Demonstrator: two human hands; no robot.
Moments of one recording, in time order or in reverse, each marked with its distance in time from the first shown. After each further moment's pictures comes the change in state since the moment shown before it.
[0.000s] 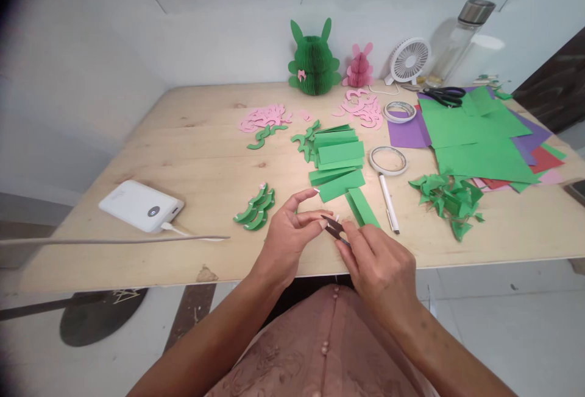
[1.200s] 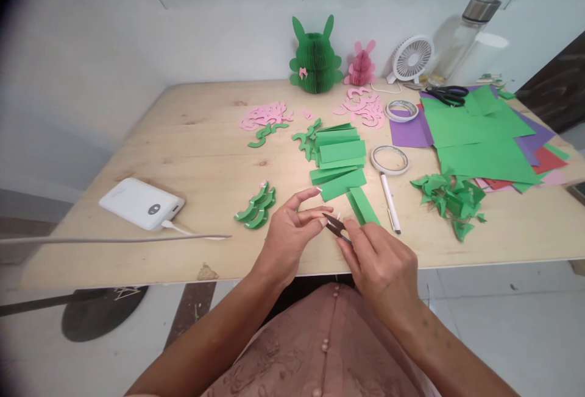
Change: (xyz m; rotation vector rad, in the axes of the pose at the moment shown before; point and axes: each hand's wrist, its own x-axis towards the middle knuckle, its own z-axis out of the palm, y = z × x) left_hand 0.003 -0.001 -0.001 0.028 0.015 0.026; right_hand 0.001 0.002 0.000 -0.003 -0.015 0.000
